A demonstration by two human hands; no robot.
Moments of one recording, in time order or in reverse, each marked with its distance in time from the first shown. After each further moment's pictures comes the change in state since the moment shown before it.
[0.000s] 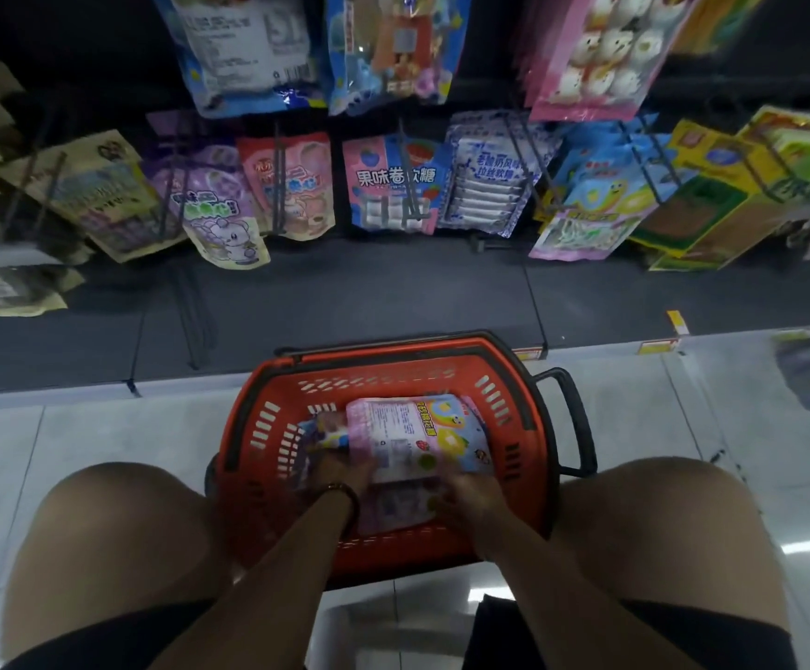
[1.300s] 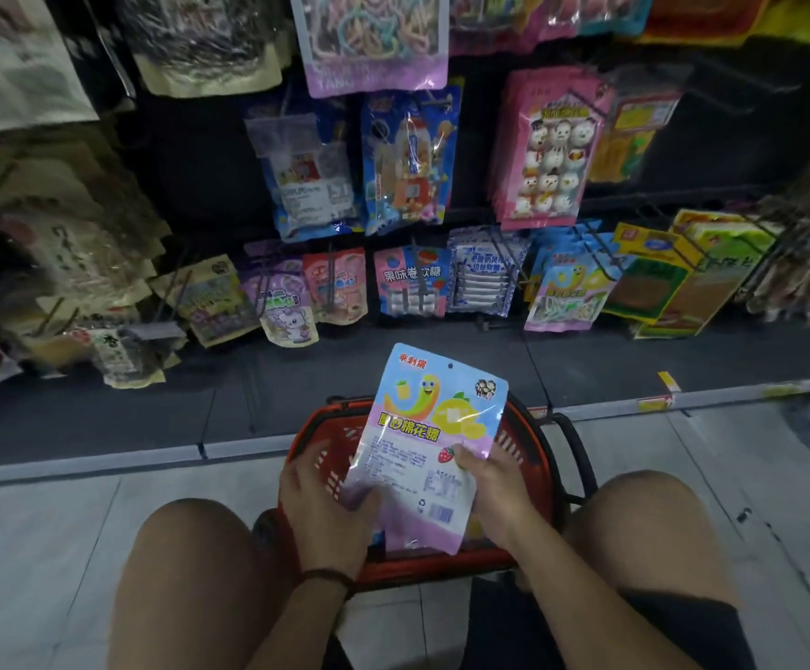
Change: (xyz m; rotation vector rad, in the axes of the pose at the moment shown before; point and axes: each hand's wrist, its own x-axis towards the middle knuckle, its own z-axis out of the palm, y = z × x) left_hand -0.153 -0.014 -0.082 -0.133 0.508 0.802; right_hand -0.110 -0.038 0.005 0.258 -0.362 -0.482
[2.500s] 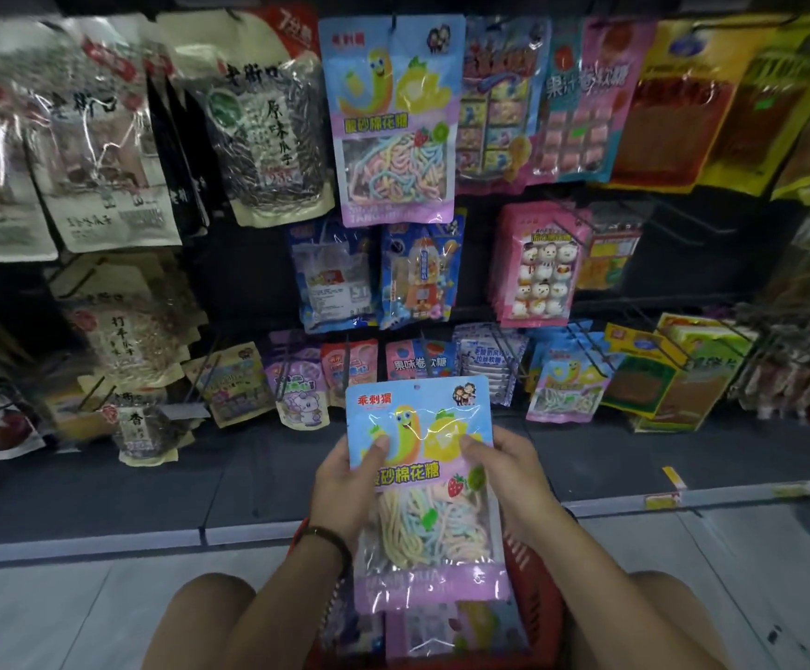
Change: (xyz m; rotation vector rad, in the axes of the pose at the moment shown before) left_hand 0.074 0.122 -0.022 -0.654 -0.332 -0.125; right_hand -0.010 -0.130 0.058 -0.424 -0.064 -0.374
